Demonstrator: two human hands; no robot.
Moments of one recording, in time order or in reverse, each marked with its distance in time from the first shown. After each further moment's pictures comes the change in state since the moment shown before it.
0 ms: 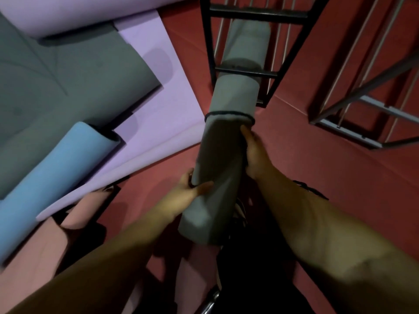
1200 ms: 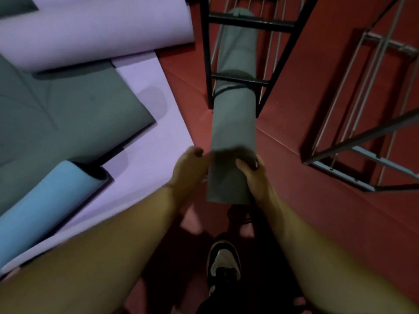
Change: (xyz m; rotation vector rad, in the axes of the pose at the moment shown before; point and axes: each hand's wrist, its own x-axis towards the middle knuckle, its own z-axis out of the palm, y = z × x) left_hand 0.084 0.140 -0.002 0.128 0.370 0.223; right_hand 0.039 -0.034 -0.010 -0.208 0.069 -0.332
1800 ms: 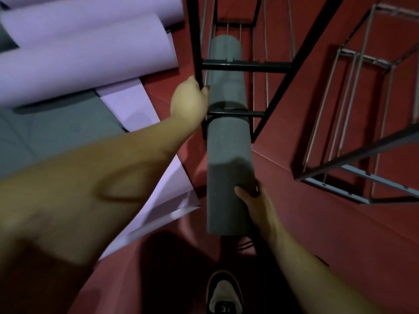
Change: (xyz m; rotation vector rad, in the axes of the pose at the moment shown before) left_hand 0.110 0.159 -0.016 0.313 0.281 0.489; right_hand -0.002 -0.001 -0.020 -0.086 0.058 -0.018
